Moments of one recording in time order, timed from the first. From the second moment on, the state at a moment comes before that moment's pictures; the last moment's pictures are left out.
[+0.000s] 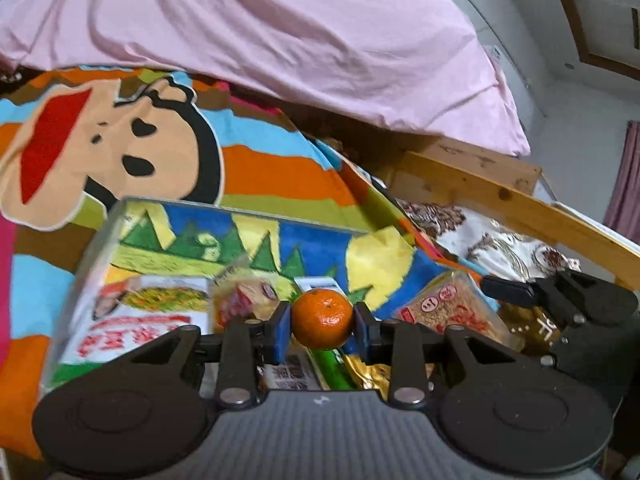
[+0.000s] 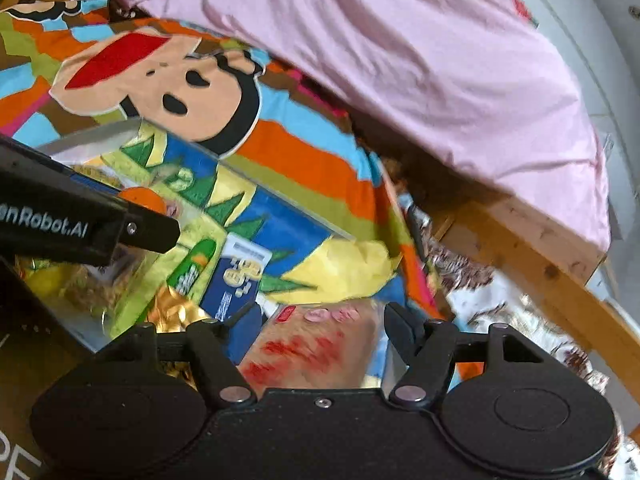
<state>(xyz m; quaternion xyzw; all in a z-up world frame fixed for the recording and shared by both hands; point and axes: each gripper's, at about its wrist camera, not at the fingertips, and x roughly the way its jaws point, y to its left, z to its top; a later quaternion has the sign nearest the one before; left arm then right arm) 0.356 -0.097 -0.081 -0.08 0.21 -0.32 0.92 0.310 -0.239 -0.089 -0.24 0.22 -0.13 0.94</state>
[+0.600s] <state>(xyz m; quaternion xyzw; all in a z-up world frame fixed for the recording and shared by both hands) 0.354 -0.103 -0.088 -0.07 0.21 -0.34 0.91 0.307 -0.247 -0.087 -0.24 0.22 -0.15 0.93</state>
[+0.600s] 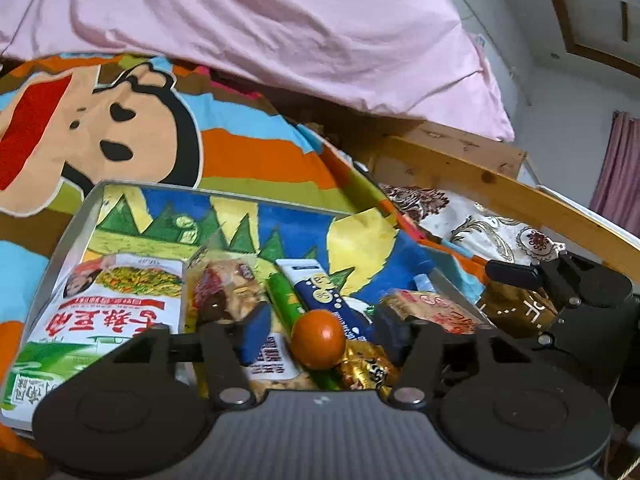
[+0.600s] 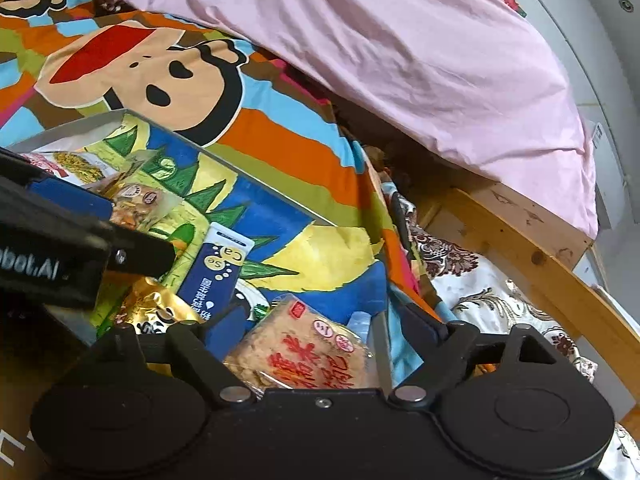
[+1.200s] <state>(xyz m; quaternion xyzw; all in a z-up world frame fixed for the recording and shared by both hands) 0.327 -0.082 -0.055 -0.10 0.19 -0.26 0.94 0.270 -0.257 -0.039 -0.16 0.18 -0.18 0.95</state>
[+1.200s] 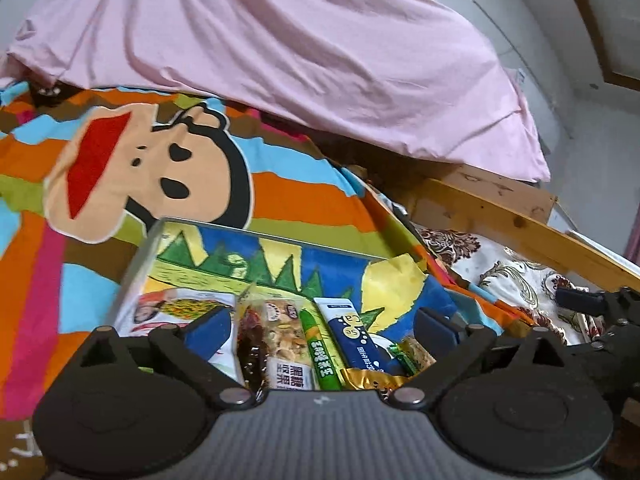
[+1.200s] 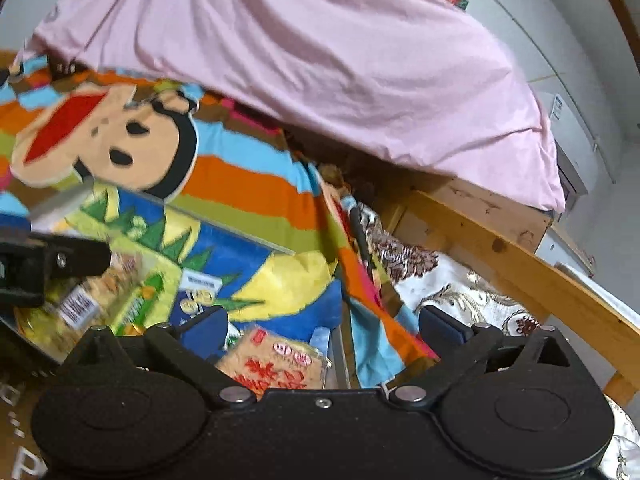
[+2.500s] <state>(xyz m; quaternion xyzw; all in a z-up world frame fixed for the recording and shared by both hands) 0.121 -0.019 0.029 -0.04 0.20 -0.13 0.97 0.054 -0.237 0.042 -0.03 0.12 -0.10 0.99</state>
